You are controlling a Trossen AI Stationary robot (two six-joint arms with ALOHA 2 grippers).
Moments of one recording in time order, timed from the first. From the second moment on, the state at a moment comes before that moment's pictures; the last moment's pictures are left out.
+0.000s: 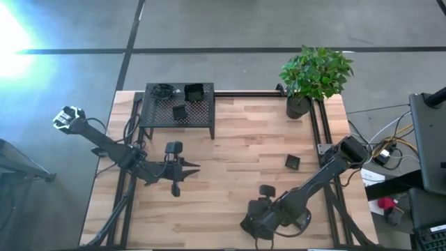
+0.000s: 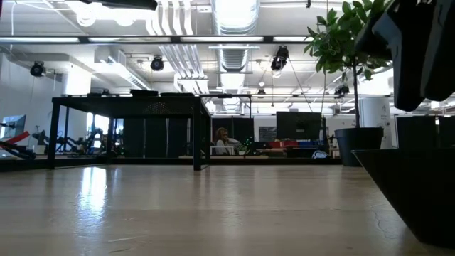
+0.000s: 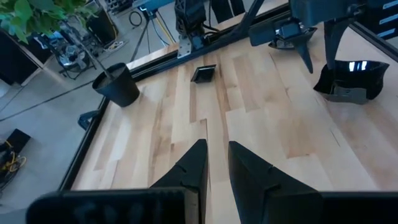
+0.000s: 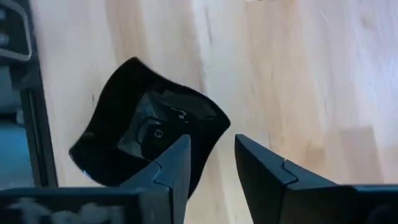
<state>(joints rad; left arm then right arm) -0.53 1.07 0.77 -0.13 -0.63 0.12 0.67 1.89 1.38 -0.75 0.24 0.84</state>
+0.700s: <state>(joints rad) -0.53 1.07 0.77 -0.13 -0.63 0.19 0.67 1.89 1.36 -0.76 0.23 1.41</state>
